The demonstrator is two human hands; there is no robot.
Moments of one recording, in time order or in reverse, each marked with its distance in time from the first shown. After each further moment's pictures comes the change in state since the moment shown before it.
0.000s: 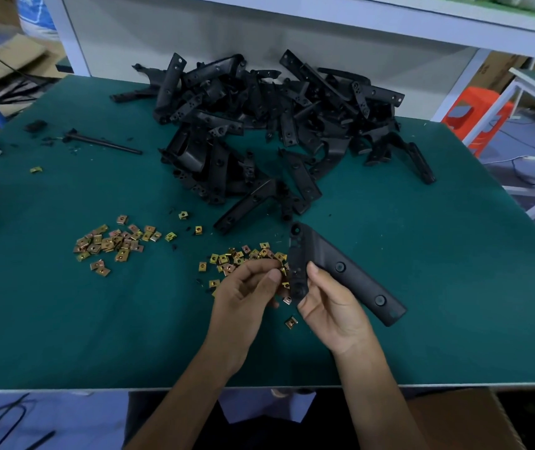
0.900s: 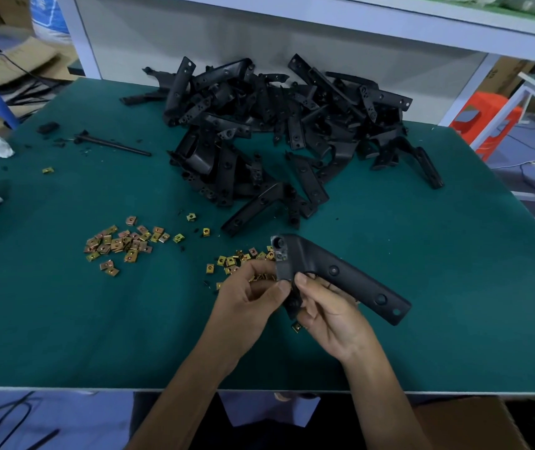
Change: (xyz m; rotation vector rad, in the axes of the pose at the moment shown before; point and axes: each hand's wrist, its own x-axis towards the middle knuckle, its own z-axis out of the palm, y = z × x) left_hand -0.005 0.023 -0.010 0.155 -0.137 -0.053; right_hand -0.001 0.006 0.002 -0.201 -0.031 0.027
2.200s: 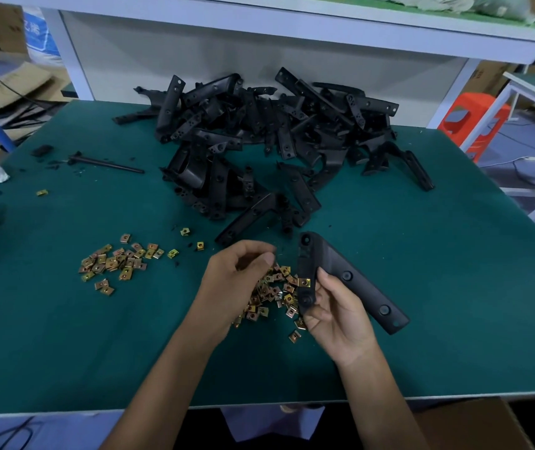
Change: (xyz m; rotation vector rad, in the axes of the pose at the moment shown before) left_hand 0.041 0.027 -0.007 0.254 0.131 0.017; right_hand -0.002 -0.013 -0.001 0.407 0.060 -0.003
